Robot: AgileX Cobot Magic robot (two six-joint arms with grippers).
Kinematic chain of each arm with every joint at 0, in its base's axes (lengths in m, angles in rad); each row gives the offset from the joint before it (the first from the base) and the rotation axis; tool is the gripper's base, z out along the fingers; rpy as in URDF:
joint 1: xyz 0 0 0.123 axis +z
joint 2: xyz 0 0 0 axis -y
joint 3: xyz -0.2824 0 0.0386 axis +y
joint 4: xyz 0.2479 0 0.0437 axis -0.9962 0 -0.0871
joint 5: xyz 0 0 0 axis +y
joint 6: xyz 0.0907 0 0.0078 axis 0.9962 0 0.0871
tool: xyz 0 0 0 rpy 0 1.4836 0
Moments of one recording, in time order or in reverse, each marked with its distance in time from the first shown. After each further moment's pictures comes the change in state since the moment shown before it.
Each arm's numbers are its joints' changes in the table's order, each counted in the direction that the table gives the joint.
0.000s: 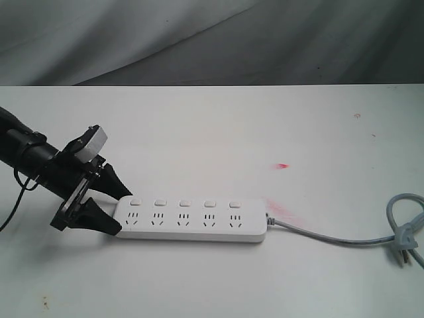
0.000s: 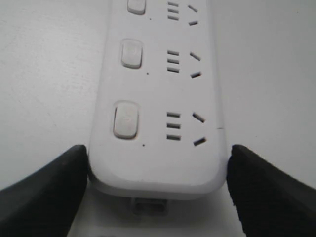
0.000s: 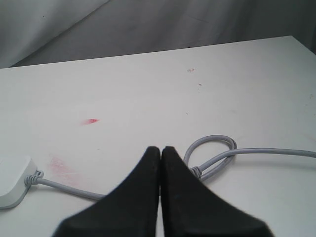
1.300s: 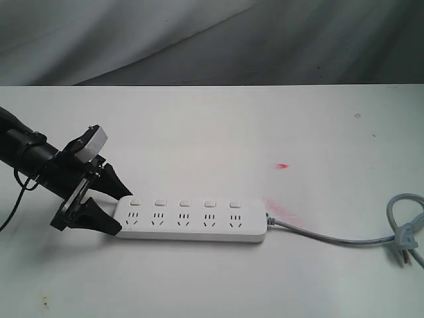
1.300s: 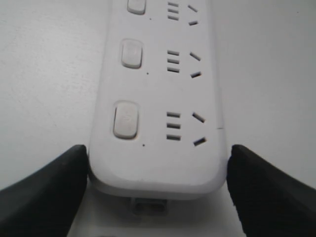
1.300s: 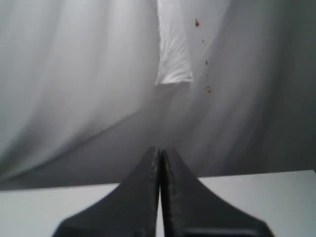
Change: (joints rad) left arm 0.000 0.000 0.000 0.000 0.000 0.000; right arm 0.000 -0.905 -1.152 -0.032 0.137 0.017
